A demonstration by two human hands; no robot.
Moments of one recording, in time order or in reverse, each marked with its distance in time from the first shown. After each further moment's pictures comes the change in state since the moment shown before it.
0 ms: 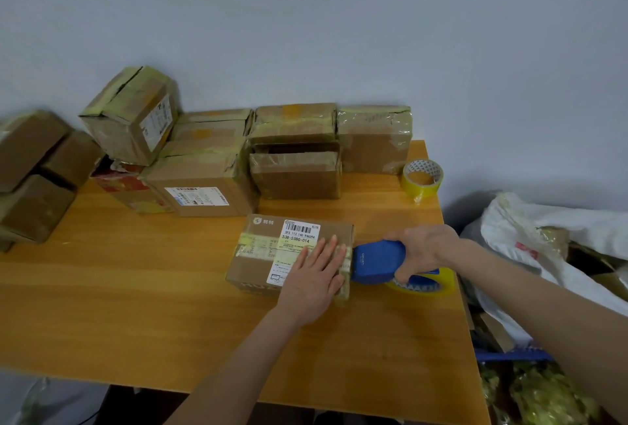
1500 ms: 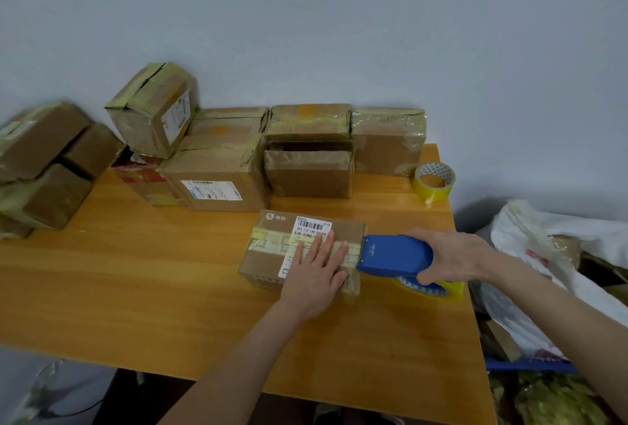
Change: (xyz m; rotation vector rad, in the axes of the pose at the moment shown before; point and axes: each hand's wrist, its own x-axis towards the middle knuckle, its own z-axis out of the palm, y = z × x) left_hand -0.008 -0.009 -0.004 0.041 -0.017 -0.080; right_hand -0.037 0.003 0.005 0.095 0.152 -0.030
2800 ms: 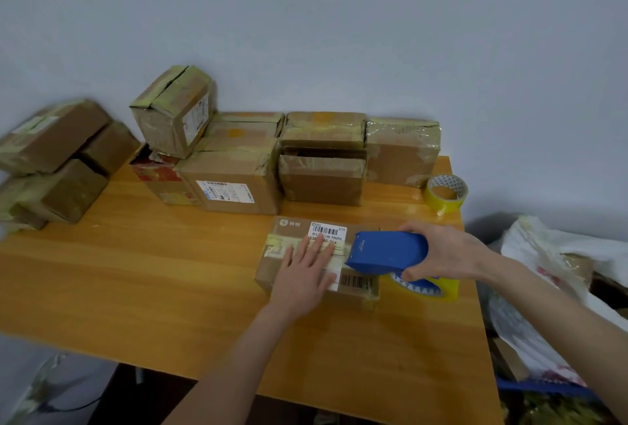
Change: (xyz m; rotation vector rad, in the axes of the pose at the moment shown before) left_hand -0.012 -0.032 -0.008 -0.059 0.080 -0.112; right_hand 0.006 -0.031 -0.019 0.175 0.124 -0.078
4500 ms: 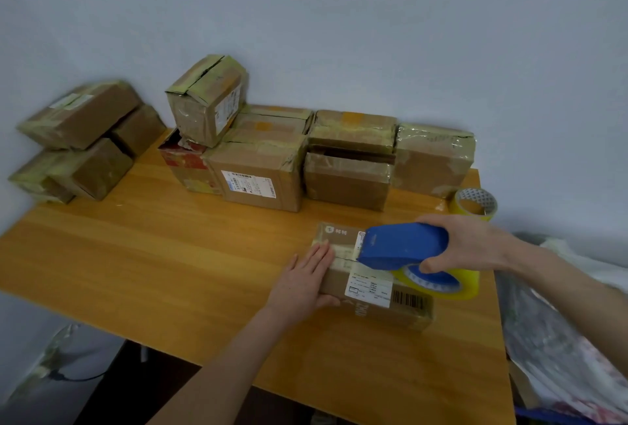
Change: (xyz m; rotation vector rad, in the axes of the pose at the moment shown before) left_hand -0.017 -0.033 0.006 -0.004 -0.095 0.007; right_hand 0.019 -0.026 -0.032 -0.081 -0.070 -0.063
